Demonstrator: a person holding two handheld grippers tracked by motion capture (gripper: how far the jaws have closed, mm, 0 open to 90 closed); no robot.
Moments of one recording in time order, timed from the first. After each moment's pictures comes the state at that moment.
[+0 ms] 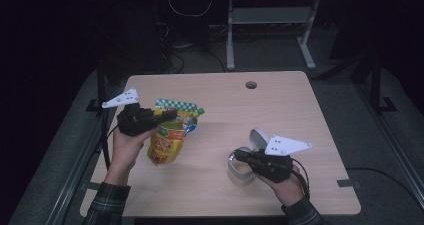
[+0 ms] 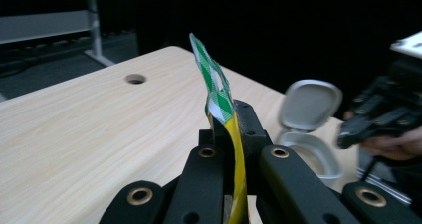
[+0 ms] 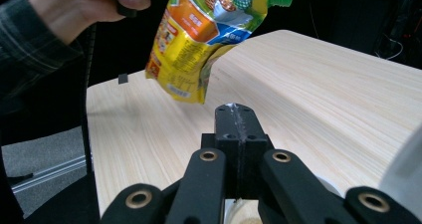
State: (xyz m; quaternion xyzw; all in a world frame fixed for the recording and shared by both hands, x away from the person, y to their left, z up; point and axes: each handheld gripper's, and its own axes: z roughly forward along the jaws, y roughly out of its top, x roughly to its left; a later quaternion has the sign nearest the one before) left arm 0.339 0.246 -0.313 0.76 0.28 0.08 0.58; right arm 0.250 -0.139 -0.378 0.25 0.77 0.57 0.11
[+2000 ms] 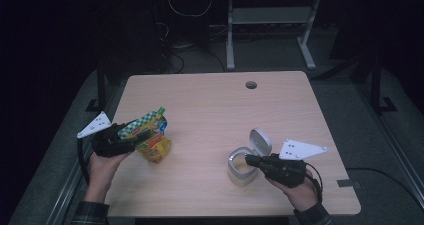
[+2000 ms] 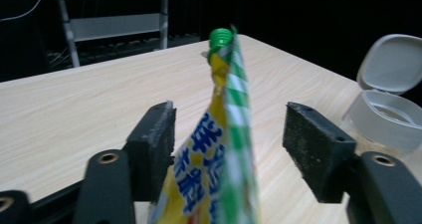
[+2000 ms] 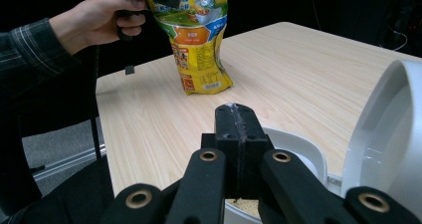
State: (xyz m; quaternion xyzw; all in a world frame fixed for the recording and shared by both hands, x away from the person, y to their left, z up) left arm 0.304 0.319 -0.368 0.73 0.34 0.17 0.56; right arm 0.240 -0.165 -0.379 0.25 0.78 0.57 0.09
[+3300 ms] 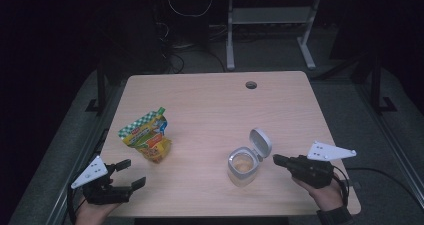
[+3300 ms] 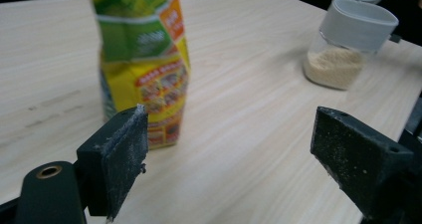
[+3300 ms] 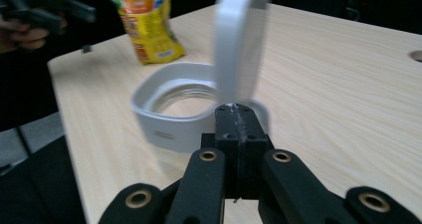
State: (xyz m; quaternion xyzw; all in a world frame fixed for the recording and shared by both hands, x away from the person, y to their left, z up) left arm 0.210 0.324 -0.414 0.77 0.36 0.15 0.51; right arm 0.243 -0.233 -0.401 0.31 0.77 0.54 0.12
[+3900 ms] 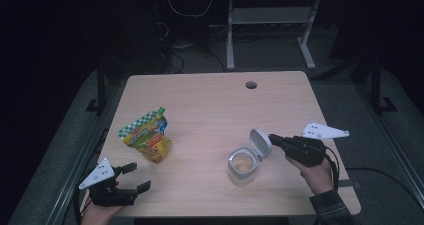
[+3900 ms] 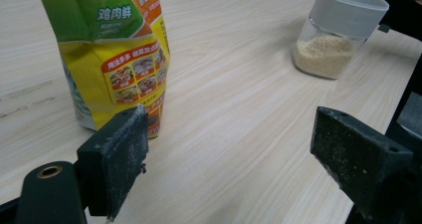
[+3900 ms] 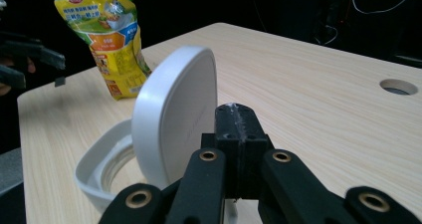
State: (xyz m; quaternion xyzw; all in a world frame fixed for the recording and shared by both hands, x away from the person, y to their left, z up) left arm 0.213 0.316 -0.422 0.78 0.35 0.14 0.50; right arm 0.284 -0.221 -0.385 0.32 0.75 0.56 0.14
